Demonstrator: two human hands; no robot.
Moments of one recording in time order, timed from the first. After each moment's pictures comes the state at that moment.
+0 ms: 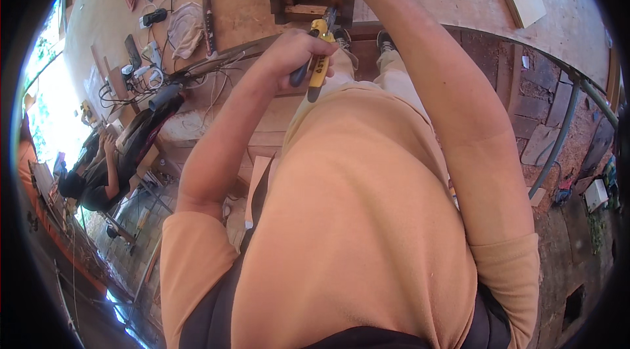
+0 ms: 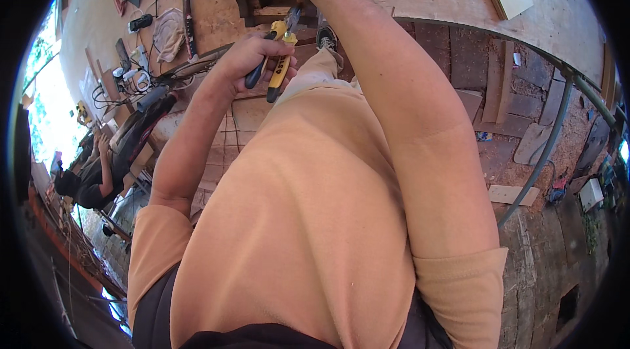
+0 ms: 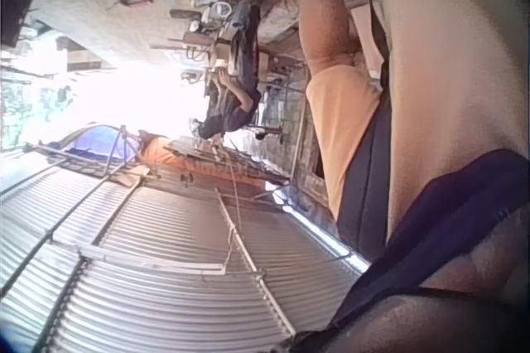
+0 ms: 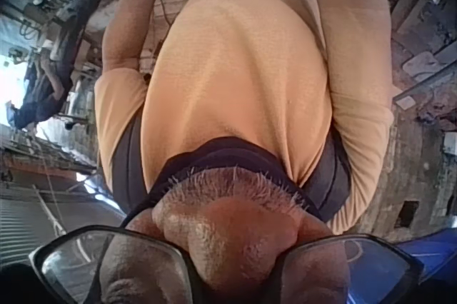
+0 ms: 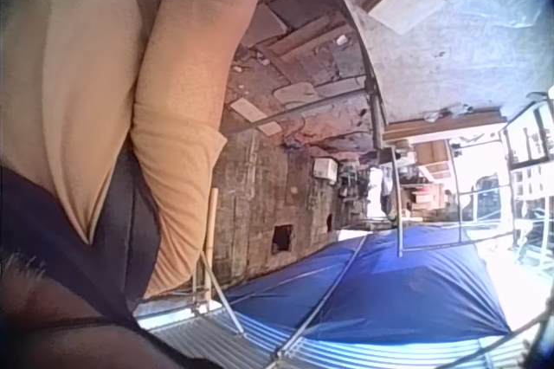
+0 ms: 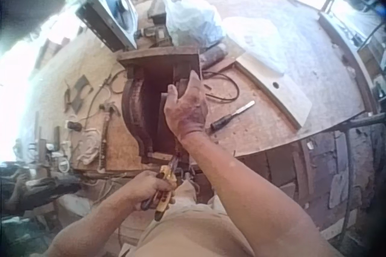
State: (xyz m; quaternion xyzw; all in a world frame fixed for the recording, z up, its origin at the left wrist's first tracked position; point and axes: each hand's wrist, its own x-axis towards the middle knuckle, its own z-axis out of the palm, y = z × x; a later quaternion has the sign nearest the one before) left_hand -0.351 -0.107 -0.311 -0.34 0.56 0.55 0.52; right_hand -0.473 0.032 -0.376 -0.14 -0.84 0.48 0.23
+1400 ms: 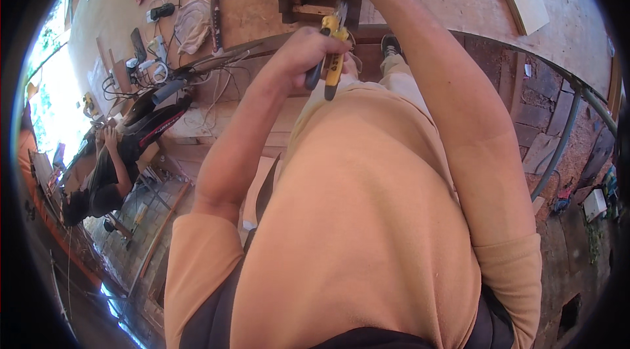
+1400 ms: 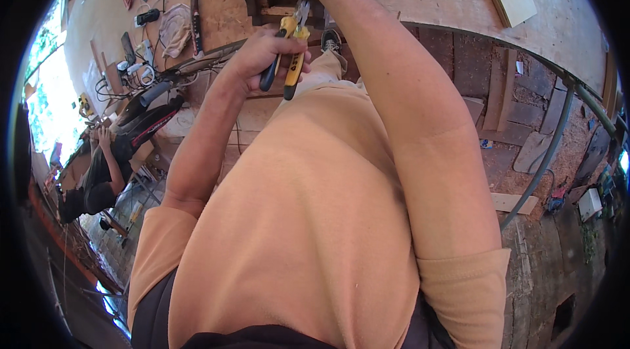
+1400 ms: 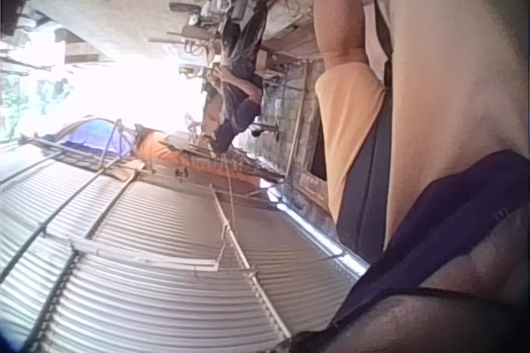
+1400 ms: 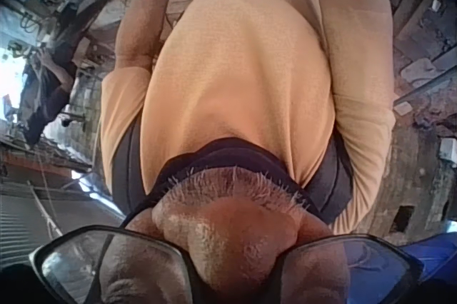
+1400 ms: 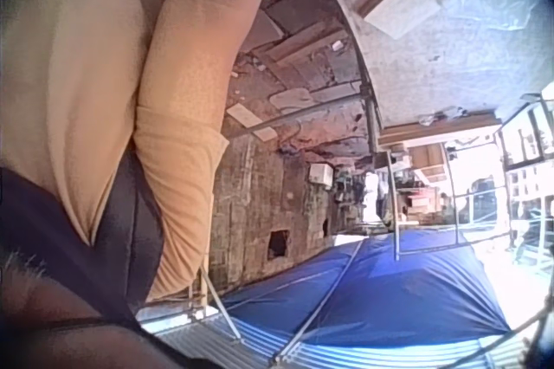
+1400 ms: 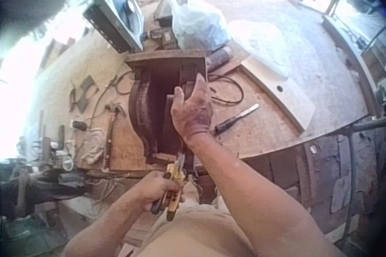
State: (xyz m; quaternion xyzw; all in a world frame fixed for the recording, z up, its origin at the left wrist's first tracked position) left_hand -0.346 -0.100 -0.316 -0.31 0.55 0.60 0.49; right_hand -0.474 0.032 -0.371 -0.15 -0.83 0.50 0.19
